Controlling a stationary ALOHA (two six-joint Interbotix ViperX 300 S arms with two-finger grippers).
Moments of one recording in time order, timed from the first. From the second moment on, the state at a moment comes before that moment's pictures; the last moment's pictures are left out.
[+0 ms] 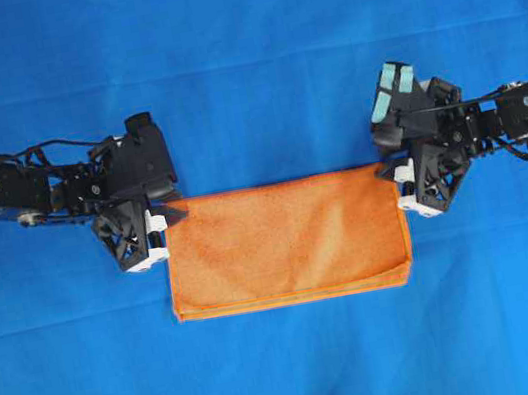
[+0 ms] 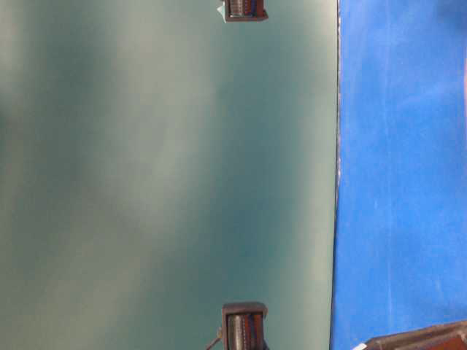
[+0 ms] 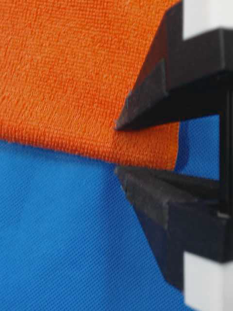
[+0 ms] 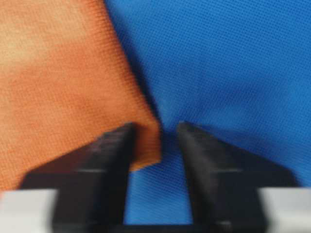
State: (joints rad) left arm 0.03 0.06 0.90 -0.03 0.01 -0.15; right arm -0.04 -0.06 0.99 -0.21 0.10 0.52
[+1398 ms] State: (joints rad) left arm 0.01 -0.29 0.73 -0.02 0.42 -0.14; right arm 0.03 -0.58 0.96 -0.23 0.44 0.52
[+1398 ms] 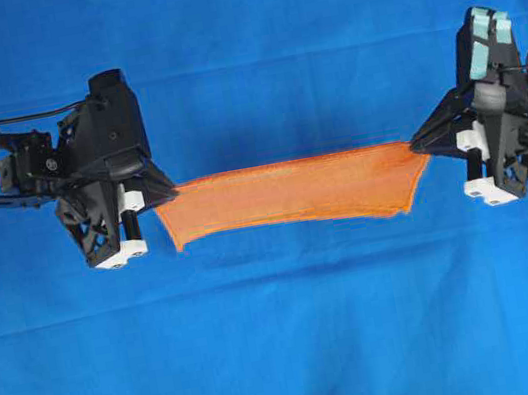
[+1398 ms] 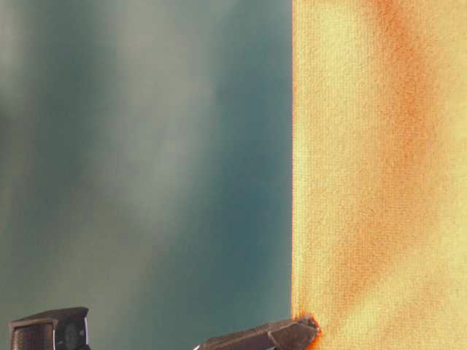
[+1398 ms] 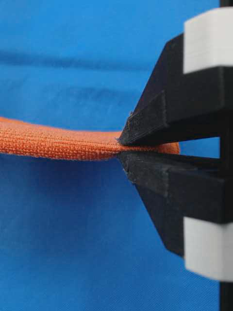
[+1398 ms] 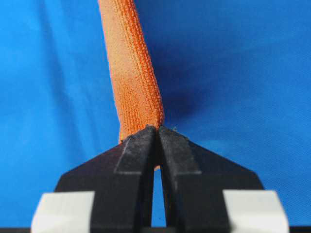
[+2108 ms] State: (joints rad) left arm -0.14 -0.10 0.62 -0.02 0.13 -0.12; right arm -0.26 -0.38 0.85 -0.47 0.42 0.53
